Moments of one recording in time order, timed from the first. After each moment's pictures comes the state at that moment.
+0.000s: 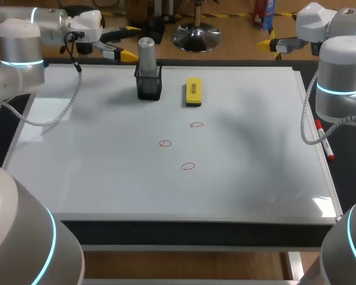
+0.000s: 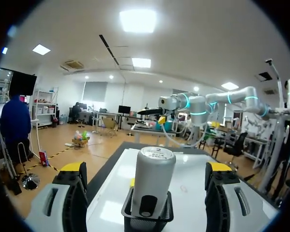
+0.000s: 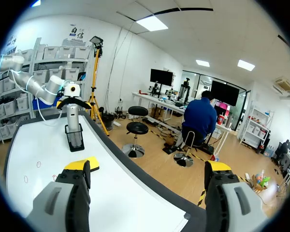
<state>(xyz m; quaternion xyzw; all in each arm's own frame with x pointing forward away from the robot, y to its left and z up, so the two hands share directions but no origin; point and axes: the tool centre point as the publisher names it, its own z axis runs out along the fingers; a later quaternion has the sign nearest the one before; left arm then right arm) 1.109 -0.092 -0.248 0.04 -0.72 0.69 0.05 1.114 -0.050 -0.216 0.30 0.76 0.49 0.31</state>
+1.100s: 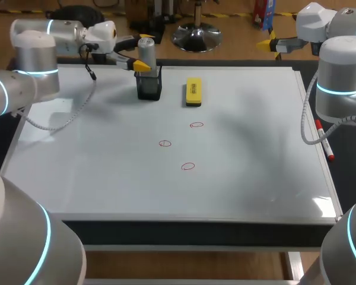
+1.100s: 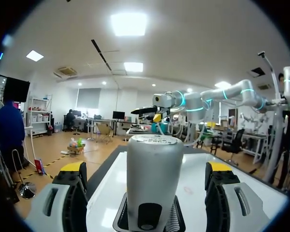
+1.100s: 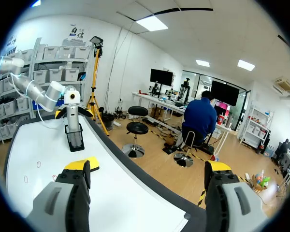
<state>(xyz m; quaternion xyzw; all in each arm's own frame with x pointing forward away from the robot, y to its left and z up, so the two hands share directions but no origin) 1.101 -0.129 -0.273 0.00 -0.71 0.71 0.04 1.114 -0.050 -0.216 0.30 0.76 0.49 0.31</state>
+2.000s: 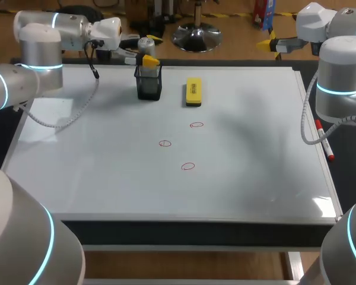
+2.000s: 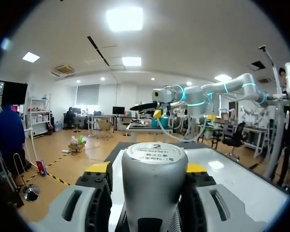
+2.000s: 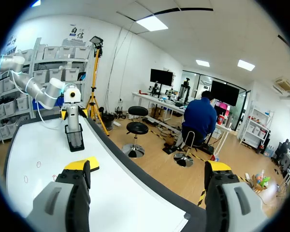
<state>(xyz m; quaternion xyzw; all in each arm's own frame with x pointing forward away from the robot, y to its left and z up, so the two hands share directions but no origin) 1.101 -0.141 -0.269 -0.01 -0.73 0.69 0.03 1.114 -0.050 -0.216 0.30 0.76 0.49 0.31</state>
